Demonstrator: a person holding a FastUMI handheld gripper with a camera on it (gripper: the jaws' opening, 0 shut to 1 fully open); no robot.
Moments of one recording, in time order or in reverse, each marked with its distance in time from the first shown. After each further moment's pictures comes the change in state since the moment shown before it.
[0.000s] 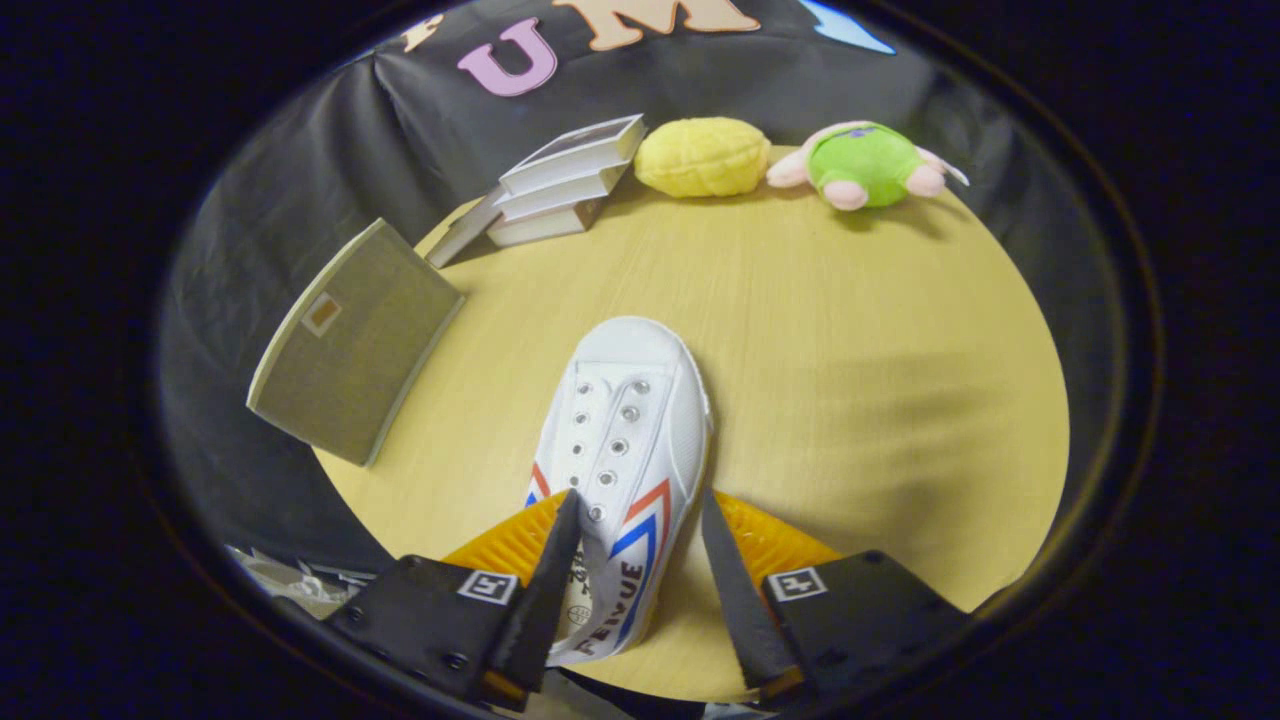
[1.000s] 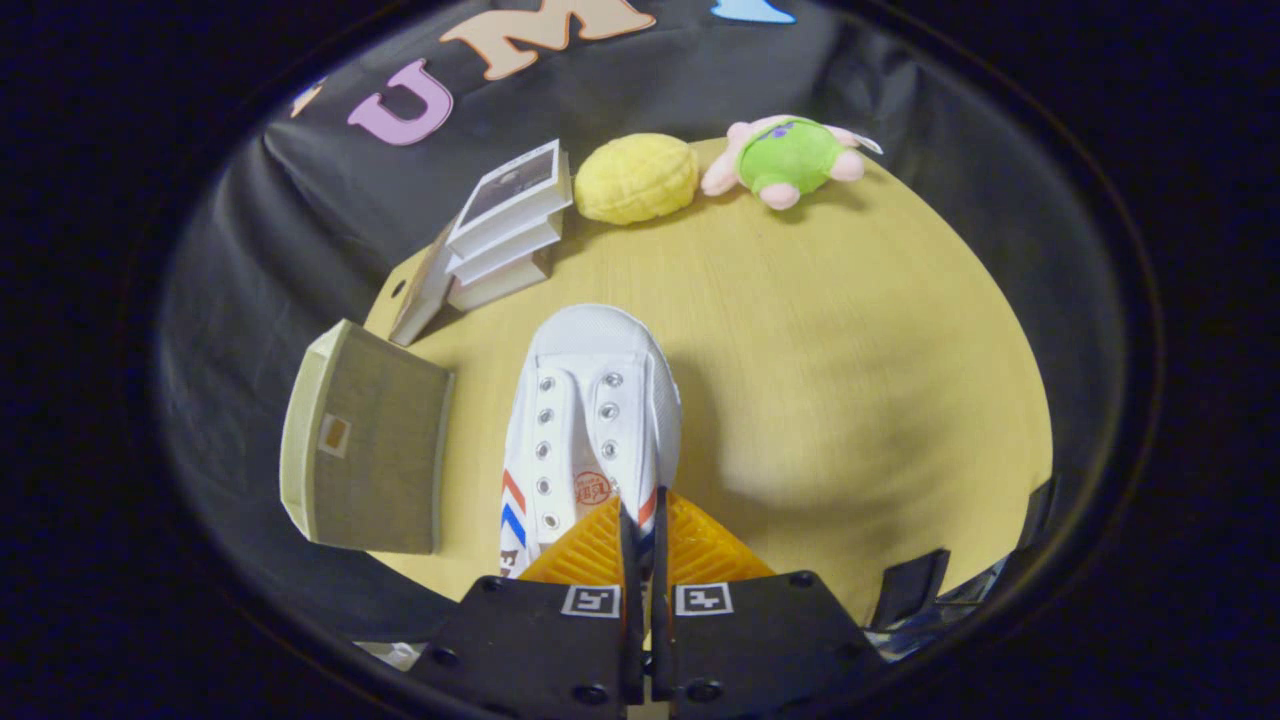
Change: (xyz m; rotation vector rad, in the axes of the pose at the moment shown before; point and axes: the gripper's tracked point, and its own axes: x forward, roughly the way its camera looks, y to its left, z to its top) arm -0.046 0.055 0.048 0.323 0.000 -0.128
